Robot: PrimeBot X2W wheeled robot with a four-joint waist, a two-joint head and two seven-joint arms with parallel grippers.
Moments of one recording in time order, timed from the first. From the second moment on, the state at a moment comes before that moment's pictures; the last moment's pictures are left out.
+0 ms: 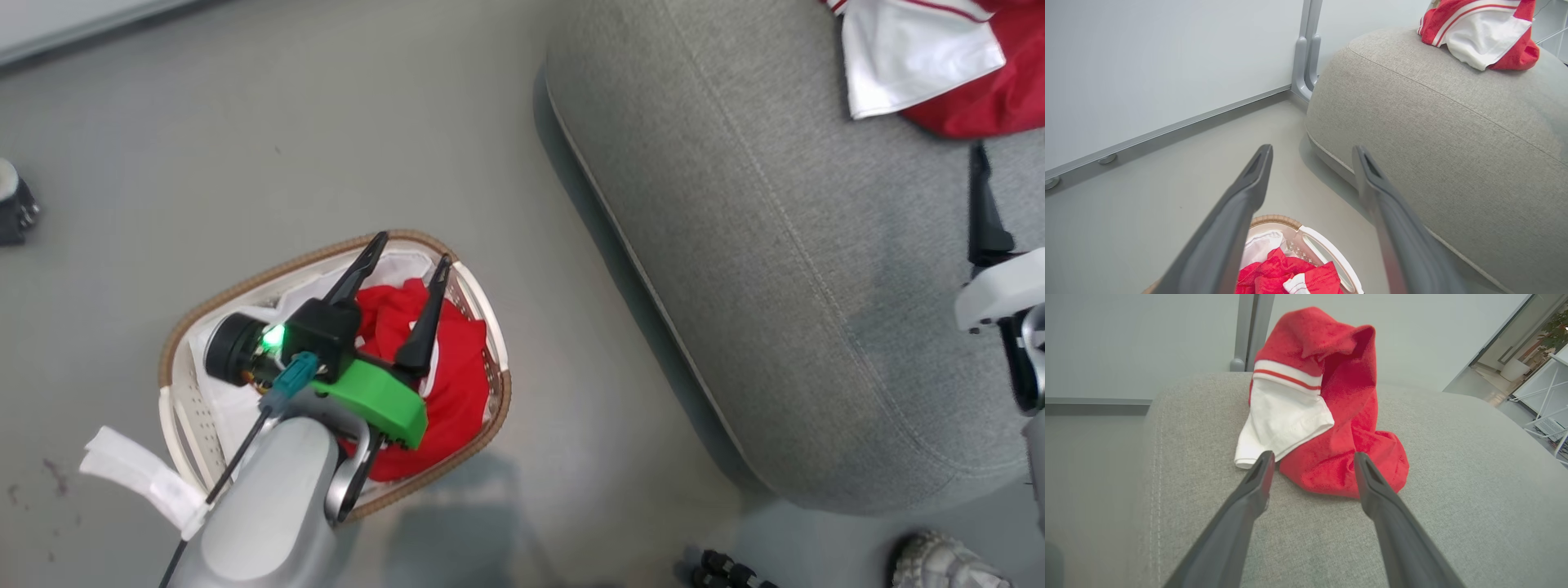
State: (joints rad) left arm -0.48 0.16 -0.48 0.44 -0.29 -0.13 -0.26; right arm -0.54 -0.33 -0.12 0.50 0.10 0.13 -0.26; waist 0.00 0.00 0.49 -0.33
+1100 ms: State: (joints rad) left arm -0.10 0.06 -0.03 0.45 -0.18 -0.13 -0.26; right arm -0.26 -0.16 0.03 0.40 0.19 0.13 -0.26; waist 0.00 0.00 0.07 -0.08
